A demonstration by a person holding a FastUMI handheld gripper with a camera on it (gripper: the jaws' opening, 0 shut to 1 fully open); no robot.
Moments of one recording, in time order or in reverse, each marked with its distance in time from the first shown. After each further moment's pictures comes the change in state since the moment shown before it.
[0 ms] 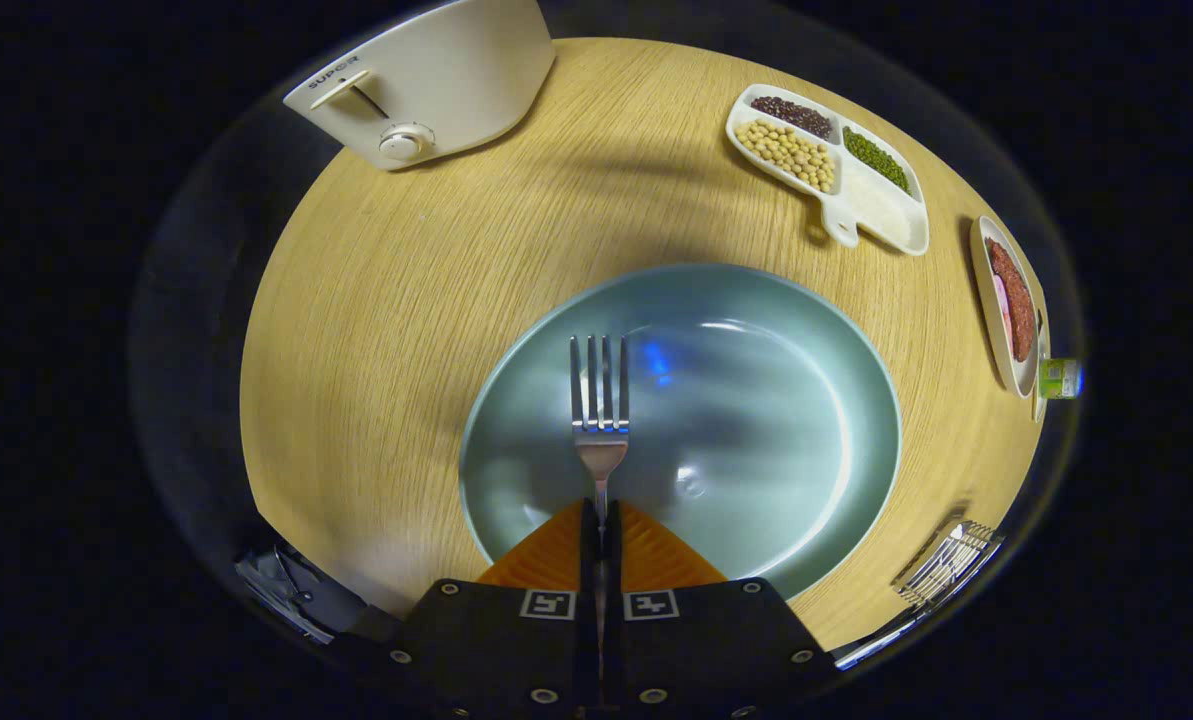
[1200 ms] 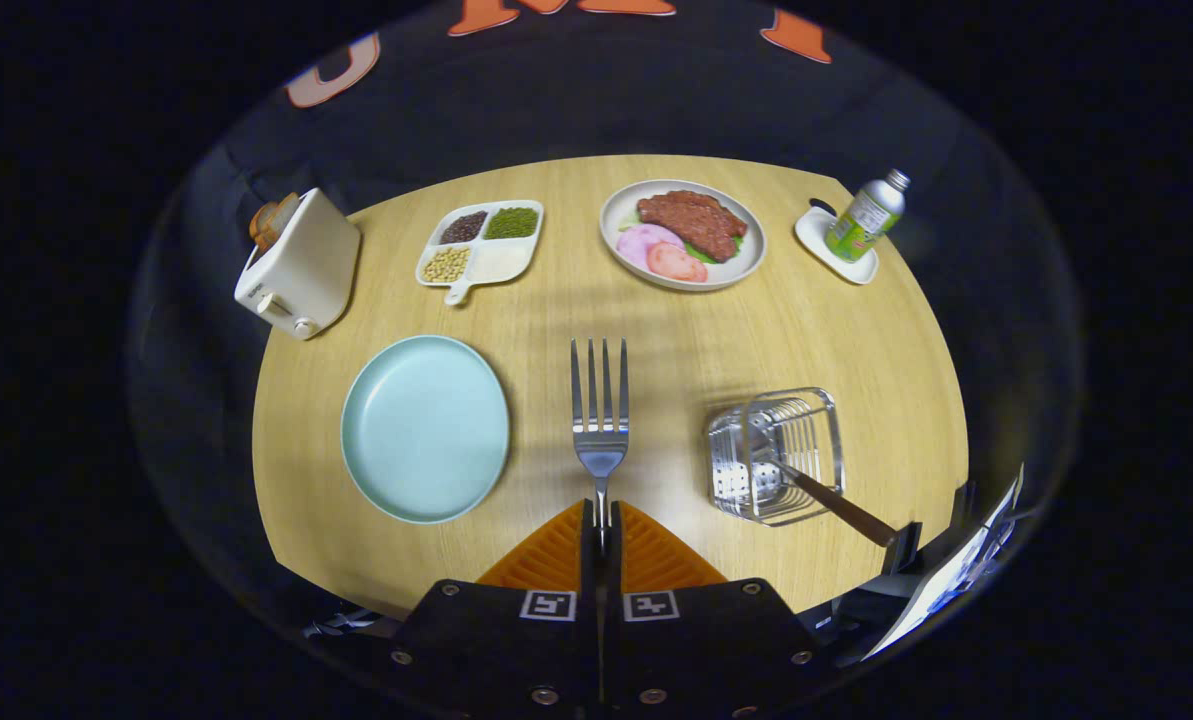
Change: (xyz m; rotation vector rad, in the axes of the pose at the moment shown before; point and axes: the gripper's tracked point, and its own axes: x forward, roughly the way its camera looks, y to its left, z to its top) arm -0.137 -0.206 -0.119 0.444 -0.274 -0.130
